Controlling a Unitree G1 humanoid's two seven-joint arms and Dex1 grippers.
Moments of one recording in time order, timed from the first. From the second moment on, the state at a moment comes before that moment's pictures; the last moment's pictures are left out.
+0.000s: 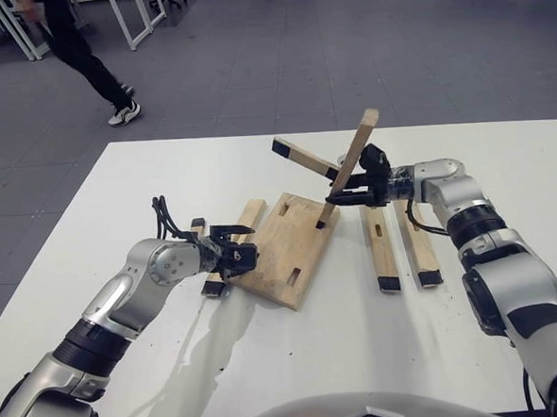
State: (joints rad) left arm -0.23 0.87 -0.42 -0.10 0.35 0.01 -0.85; right arm -0.89 -0.32 0.22 0.97 0.16 0.11 1.23
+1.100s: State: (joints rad) left arm -0.11 0.77 -0.39 -0.36 0.32 0.28 -0.88; right arm -0.51 -0.44 0.20 0.25 0.25 0.50 0.94
